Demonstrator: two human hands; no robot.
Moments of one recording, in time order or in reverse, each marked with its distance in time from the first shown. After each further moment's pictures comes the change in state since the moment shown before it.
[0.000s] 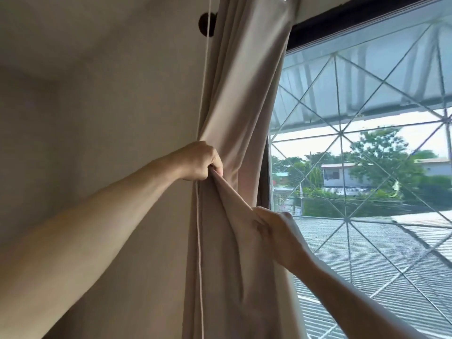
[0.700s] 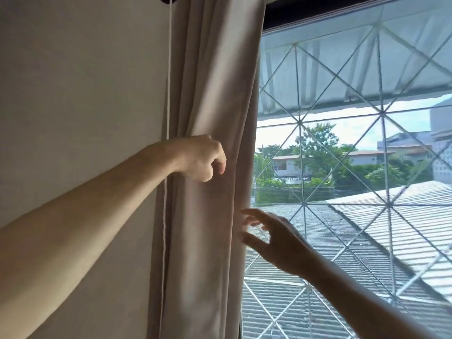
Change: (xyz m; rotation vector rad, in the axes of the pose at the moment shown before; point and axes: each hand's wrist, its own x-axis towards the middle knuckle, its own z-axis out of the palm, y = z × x) left_hand 0.026 0.047 0.019 -0.075 -0.154 0.049; right_hand -0.042 0.028 -0.015 -0.079 -0.108 0.118
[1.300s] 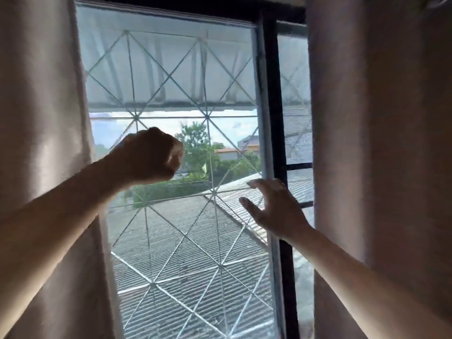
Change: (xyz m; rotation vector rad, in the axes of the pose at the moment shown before) left_hand 0.095 0.232 0.002 -0.195 0.523 0.334; right_hand -0.157 0.080 -0.269 -0.711 0.273 0.457
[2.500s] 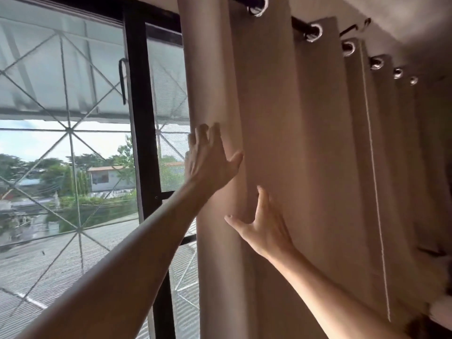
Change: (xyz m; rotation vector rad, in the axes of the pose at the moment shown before) left_hand 0.233 0.344 0.090 -0.605 0.434 -0.149; right_hand -0.022 0.239 -0.114 0.016 0.172 0.441
